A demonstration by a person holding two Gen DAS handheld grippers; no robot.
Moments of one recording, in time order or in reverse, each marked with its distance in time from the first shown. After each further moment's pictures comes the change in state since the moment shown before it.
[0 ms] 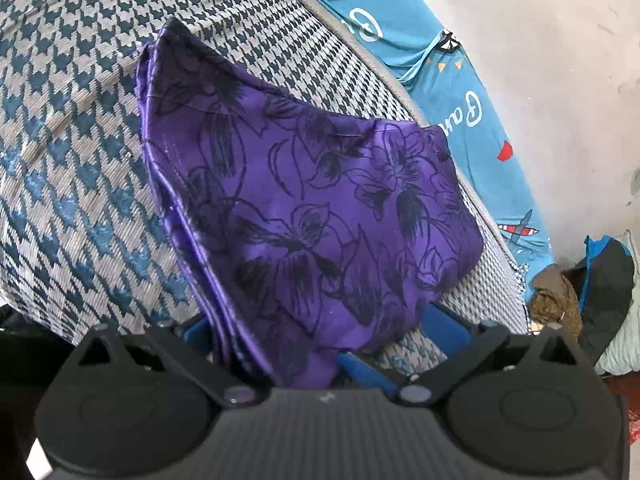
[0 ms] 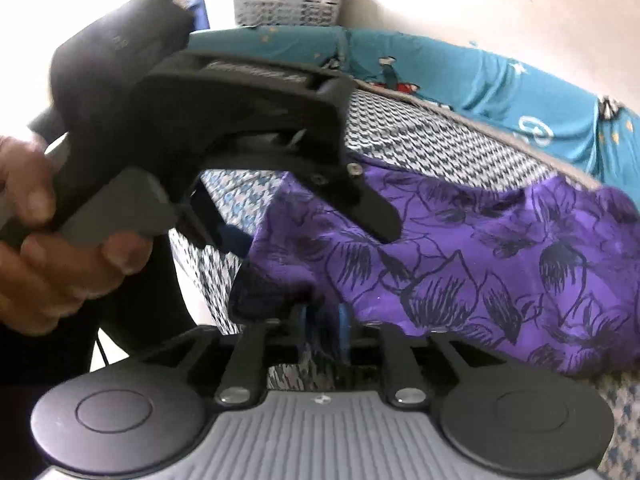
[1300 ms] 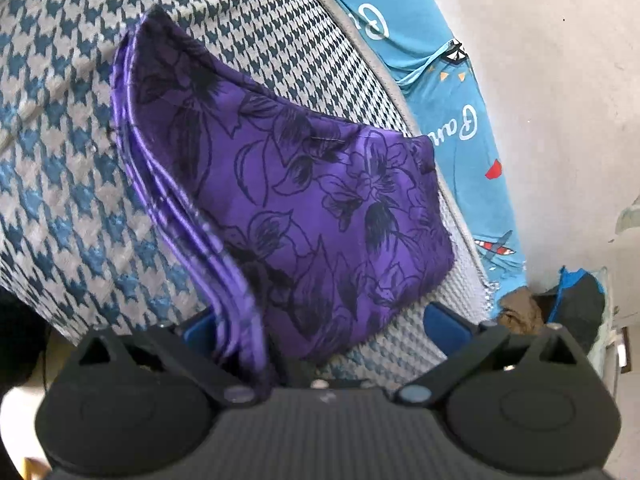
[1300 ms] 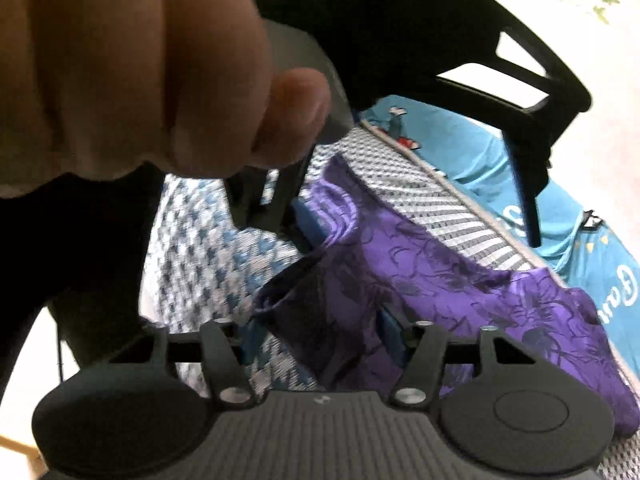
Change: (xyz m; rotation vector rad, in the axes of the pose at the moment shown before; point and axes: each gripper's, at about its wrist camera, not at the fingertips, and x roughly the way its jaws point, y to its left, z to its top) left arm 0.001 -0.015 0.023 -0.151 0.062 -0.082; right arm 0.034 0.056 -0.006 -0.265 -0.100 -0.246
